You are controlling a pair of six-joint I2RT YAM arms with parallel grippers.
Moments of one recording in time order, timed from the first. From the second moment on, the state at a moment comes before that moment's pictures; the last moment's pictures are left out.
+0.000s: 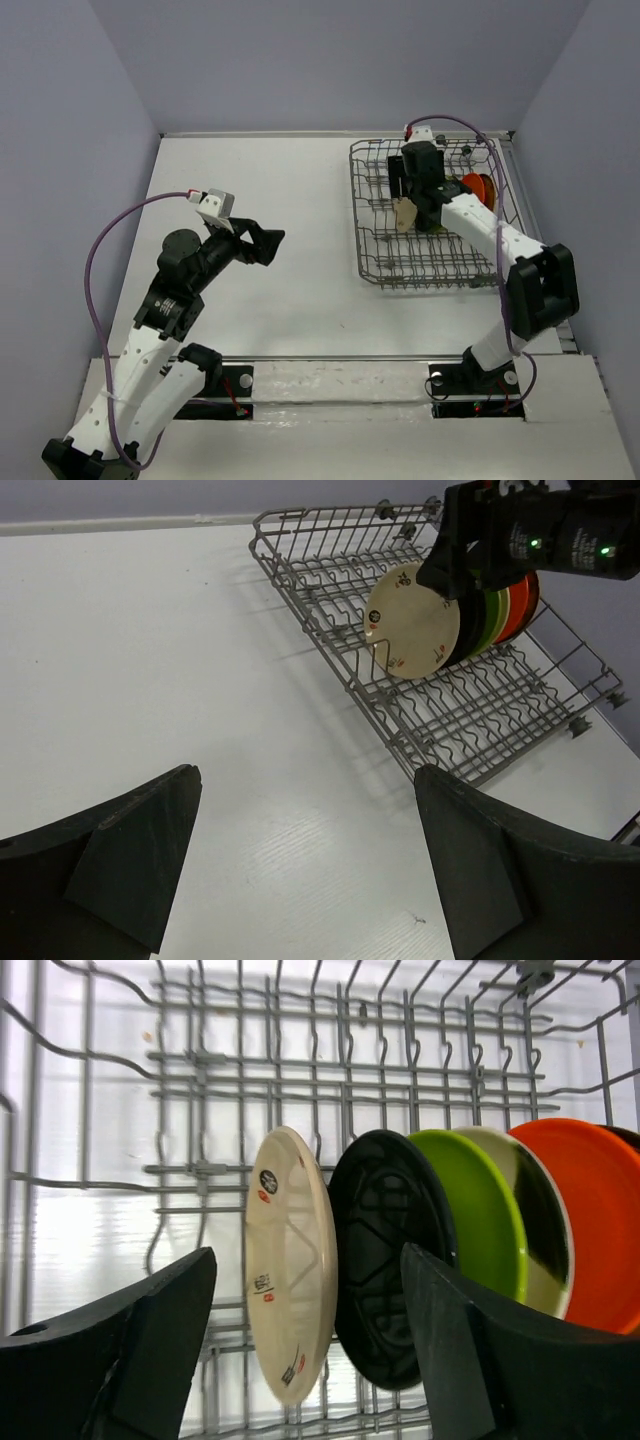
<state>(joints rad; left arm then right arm) -0.39 0.63 0.69 -0.17 0.21 -0.30 0.41 1.65 1.29 -0.27 0.49 0.08</state>
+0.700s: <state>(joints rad) -0.38 0.59 0.70 -0.14 0.22 -0.34 0.41 0.58 1.03 -0.28 0.05 0.33</state>
